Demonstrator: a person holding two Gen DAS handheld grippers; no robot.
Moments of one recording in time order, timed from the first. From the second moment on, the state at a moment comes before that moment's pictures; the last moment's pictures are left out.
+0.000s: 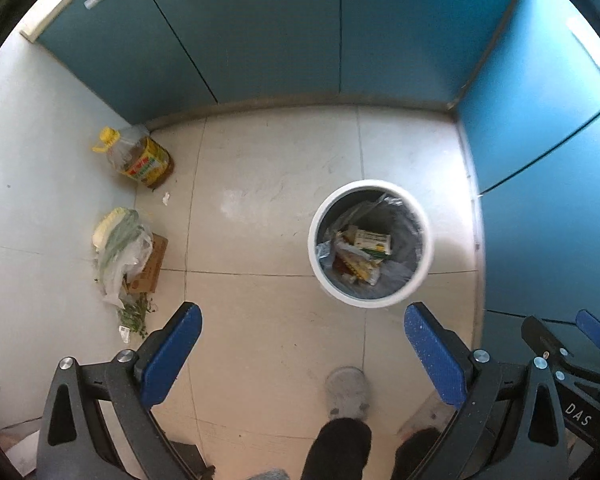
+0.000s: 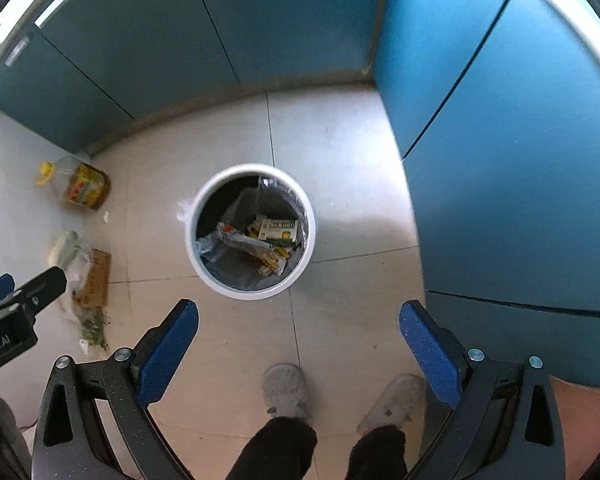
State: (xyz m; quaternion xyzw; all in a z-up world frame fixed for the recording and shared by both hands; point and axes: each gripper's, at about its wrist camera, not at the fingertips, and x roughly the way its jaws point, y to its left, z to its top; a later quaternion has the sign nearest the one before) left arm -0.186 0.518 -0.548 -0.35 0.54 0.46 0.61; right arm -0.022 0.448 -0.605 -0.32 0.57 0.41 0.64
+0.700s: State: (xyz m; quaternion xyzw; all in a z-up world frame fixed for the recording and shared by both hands) left arm -0.204 0.396 -0.291 -0.30 0.48 0.47 0.68; right arm -0.030 0.308 -0.295 -0.24 0.51 0.47 0.68
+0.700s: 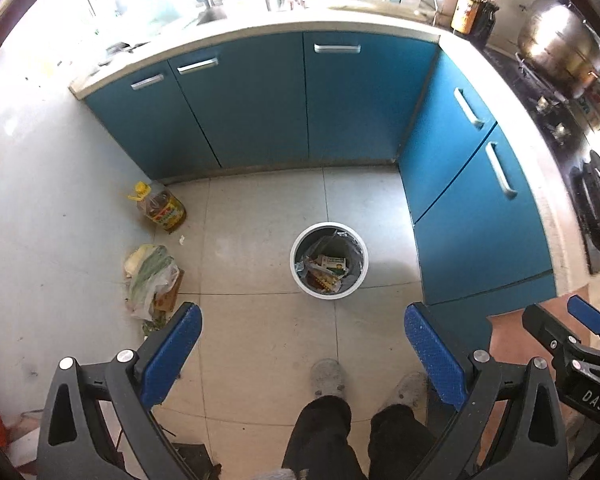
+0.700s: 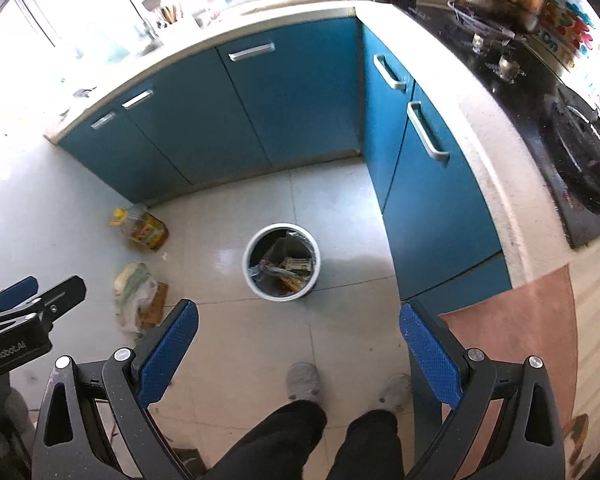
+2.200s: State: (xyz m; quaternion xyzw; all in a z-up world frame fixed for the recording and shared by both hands) left arm 0.428 0.049 -0.397 -0.19 0.65 0.20 0.71; right arm 0.507 -0.311 -0.353 -0.10 0.61 -0.04 0.78
